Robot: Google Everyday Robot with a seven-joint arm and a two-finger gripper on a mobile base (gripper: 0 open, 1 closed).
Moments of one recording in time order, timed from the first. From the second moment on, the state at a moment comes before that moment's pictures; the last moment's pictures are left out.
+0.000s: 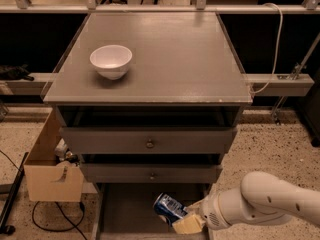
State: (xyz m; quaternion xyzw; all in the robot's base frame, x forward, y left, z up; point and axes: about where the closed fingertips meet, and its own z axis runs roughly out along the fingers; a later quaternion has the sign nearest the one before) arm 0.361 -0.077 0.542 -0.34 0.86 0.34 0.17
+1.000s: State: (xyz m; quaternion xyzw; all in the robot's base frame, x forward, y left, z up) arm 0.401 -0.097 0.467 -0.35 0.88 0.28 0.19
